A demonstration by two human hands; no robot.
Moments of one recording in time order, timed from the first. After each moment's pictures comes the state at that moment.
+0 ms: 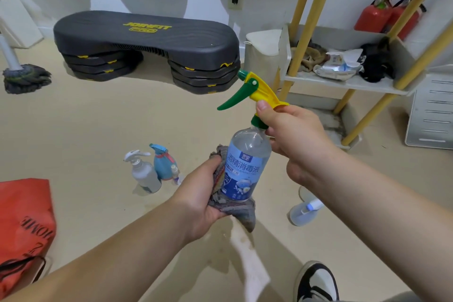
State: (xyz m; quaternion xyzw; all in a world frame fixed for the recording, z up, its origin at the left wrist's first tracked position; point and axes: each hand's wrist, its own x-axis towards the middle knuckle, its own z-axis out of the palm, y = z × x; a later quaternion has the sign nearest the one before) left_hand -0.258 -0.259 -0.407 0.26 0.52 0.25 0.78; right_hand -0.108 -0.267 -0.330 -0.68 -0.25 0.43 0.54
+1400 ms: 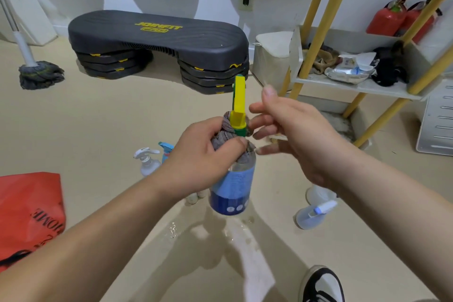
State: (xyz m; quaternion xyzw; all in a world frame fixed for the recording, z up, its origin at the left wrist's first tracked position) left_hand -0.287 -0.227 -0.366 0.72 0.41 0.32 0.46; right_hand -0.110 -0.268 -0.320 -0.63 -0.41 0.47 0.46
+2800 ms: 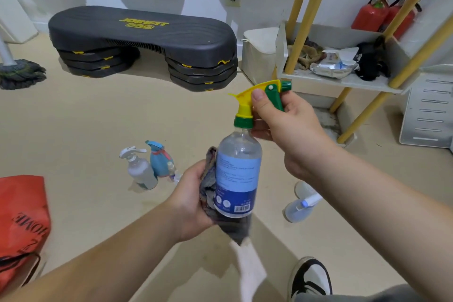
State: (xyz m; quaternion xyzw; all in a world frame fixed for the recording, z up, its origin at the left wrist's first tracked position) left_hand -0.269 -0.264 -0.423 0.19 0.44 0.21 0.85; right_hand -0.098 -0.265 -0.344 -0.60 -0.35 0.43 0.58
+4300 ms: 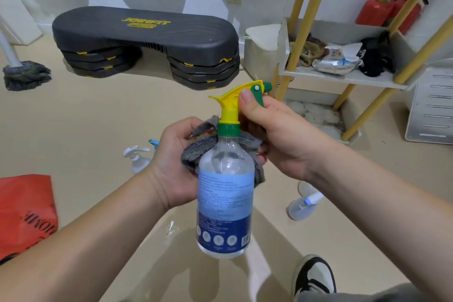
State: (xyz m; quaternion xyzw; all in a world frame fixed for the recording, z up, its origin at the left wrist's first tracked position) left_hand -0.271 -0.232 -0.370 0.16 0.31 0.26 0.90; right_hand -0.102 -0.269 -0.341 -0.50 -0.42 0.59 0.48
